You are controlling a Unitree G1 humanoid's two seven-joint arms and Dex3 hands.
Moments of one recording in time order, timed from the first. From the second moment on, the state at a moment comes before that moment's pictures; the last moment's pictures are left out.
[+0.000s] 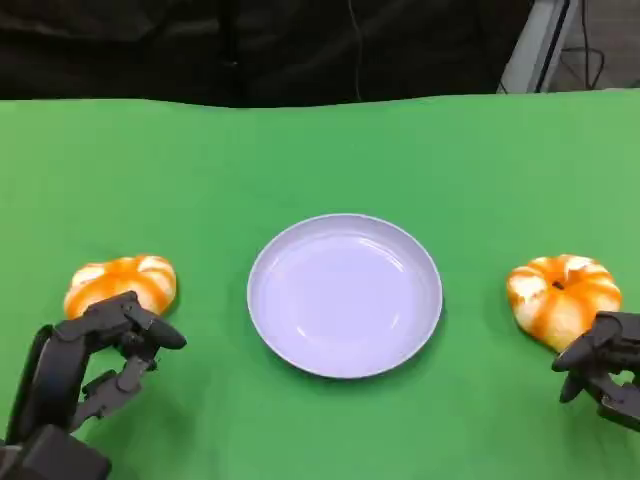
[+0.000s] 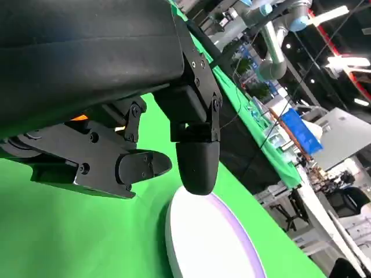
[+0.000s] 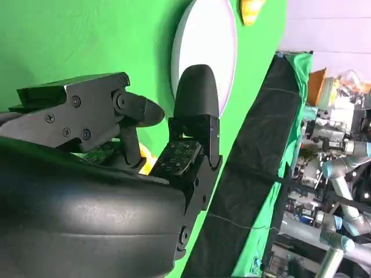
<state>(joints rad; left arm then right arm) -0.14 0.24 0.04 0.77 0.22 -0.97 0.14 -0.28 -0.19 -0.22 1.07 0.22 -0.97 0.69</state>
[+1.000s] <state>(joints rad) -0.14 0.24 0.05 0.78 0.31 -0.98 0.27 -0.28 -0.19 -0.22 1.07 0.23 -0.97 0.69</state>
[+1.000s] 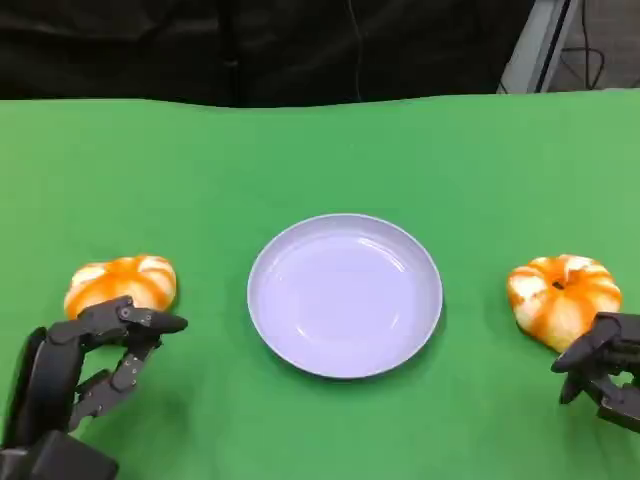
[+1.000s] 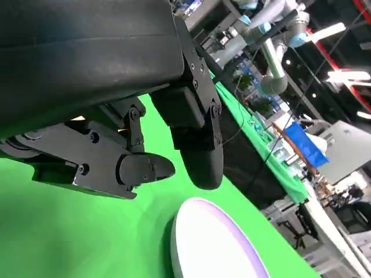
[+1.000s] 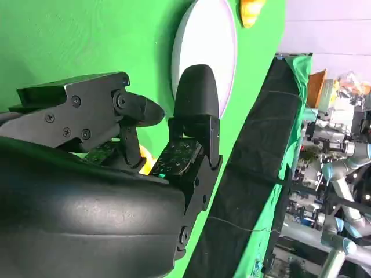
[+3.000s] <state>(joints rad) -0.10 0.36 -0.06 0.64 0.69 -0.57 0.68 -0.28 -0.19 -0.22 1.07 0.22 -0.97 0.69</state>
